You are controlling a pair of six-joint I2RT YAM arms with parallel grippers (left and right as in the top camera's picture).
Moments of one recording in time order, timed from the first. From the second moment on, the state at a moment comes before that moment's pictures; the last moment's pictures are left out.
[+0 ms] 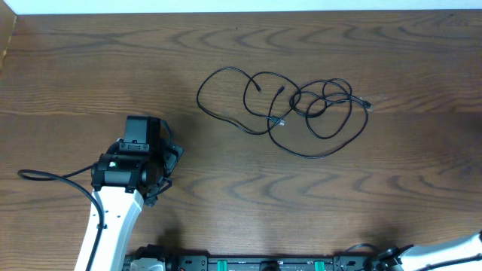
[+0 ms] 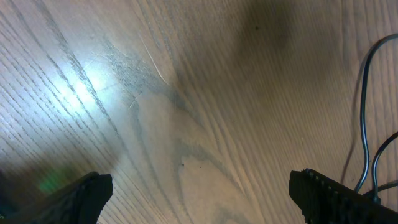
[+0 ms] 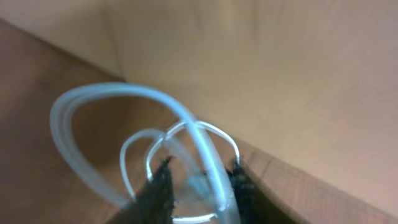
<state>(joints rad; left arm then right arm) -0.08 1.11 0.89 -1.07 -0.08 -1.15 -1.07 1.94 1.33 -0.14 0.12 -0.07</state>
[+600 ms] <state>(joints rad) -0.08 1.11 0.89 -1.07 -0.08 -1.15 -1.08 2.02 1.33 -0.30 0.03 -0.04</state>
